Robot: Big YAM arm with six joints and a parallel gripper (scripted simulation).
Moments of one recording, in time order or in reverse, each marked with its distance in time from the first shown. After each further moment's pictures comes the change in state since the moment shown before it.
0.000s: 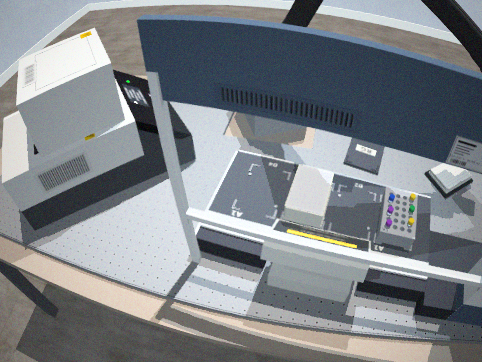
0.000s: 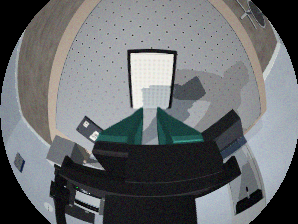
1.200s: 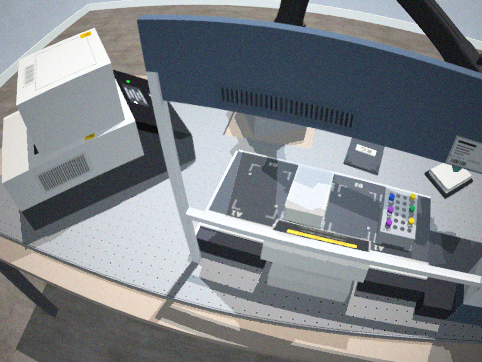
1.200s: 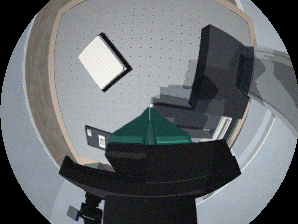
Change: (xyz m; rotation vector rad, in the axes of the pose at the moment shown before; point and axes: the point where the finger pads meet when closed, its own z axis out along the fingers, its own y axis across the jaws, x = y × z) arm 0.141 -0.068 -0.030 0.026 -0.170 0.630
